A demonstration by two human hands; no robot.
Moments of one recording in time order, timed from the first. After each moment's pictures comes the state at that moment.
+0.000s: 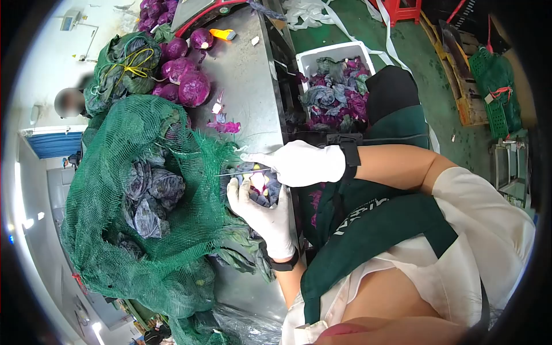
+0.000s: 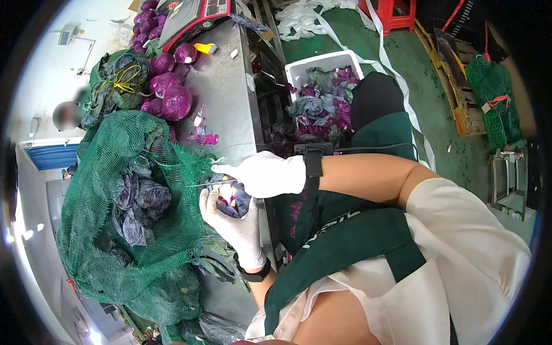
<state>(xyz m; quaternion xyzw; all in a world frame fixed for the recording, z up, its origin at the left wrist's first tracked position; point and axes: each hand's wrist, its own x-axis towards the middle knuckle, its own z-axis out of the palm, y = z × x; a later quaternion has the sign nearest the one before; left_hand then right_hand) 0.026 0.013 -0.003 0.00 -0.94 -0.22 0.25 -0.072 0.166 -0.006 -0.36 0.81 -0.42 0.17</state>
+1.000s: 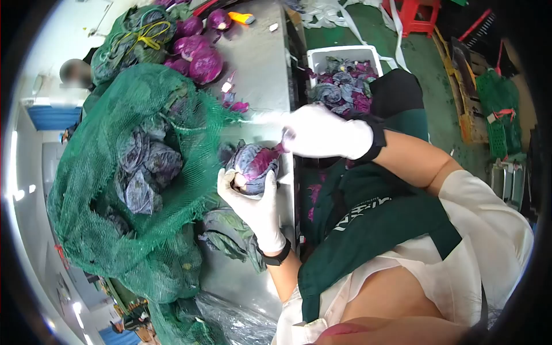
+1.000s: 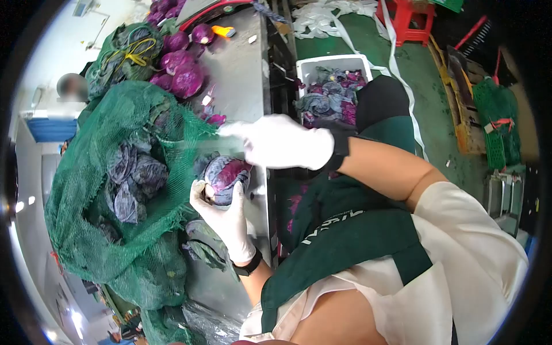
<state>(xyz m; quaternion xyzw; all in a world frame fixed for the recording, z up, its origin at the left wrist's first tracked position) 0.035 -0.014 -0.009 0.10 -0.85 -0.45 0.26 -0.078 0.179 0.012 -0.32 0.83 -0.45 0.03</state>
